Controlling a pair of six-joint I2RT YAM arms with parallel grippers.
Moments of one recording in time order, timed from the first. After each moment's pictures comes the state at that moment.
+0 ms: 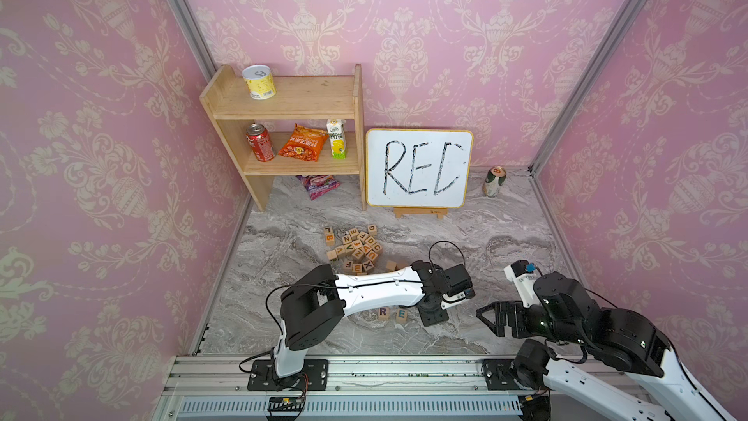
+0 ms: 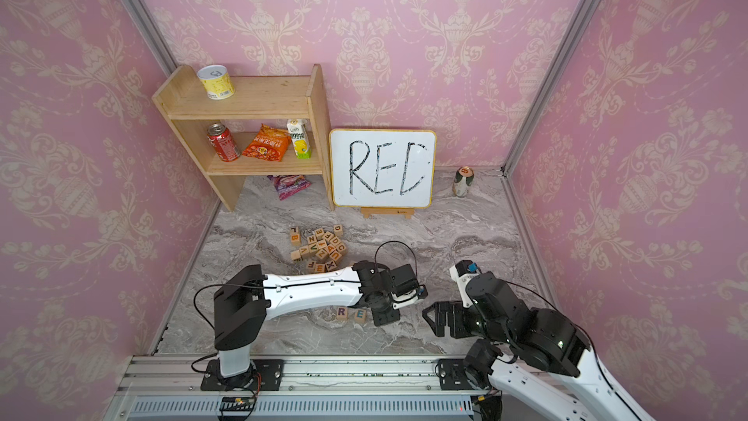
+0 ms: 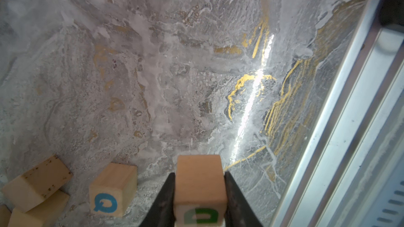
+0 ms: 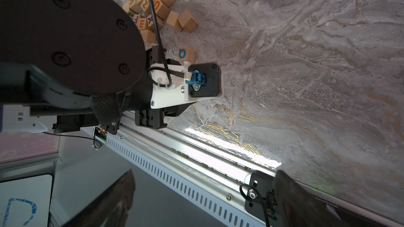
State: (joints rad) left arm -1.20 1.92 1.45 -0.86 -0.01 0.11; right arm 0.78 0.50 0.93 -1.30 -0.04 0.73
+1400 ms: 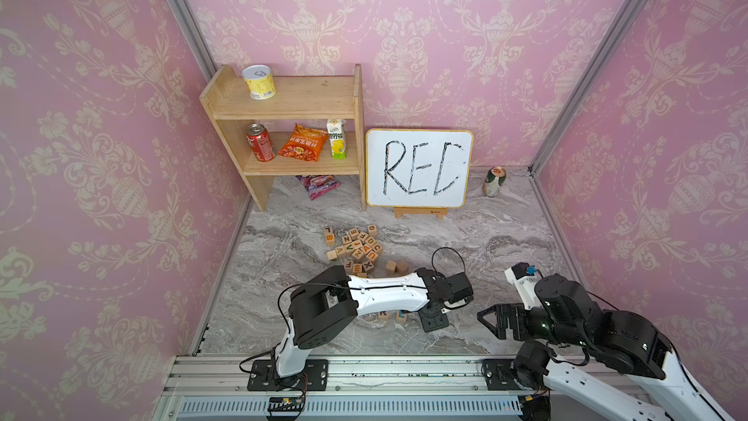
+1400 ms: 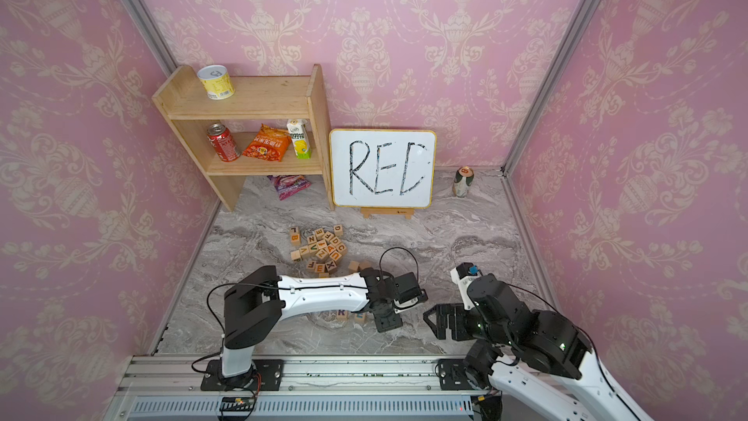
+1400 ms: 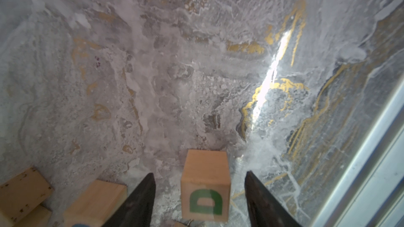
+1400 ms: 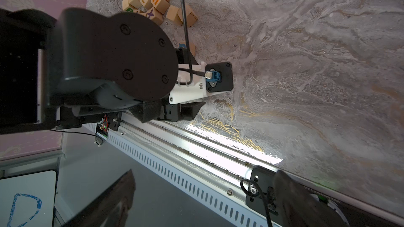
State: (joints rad) left arm -1.21 1.97 1.41 -0.79 -0.07 0.06; right arm 0.78 0.49 0.92 -1.30 -0.06 0.73
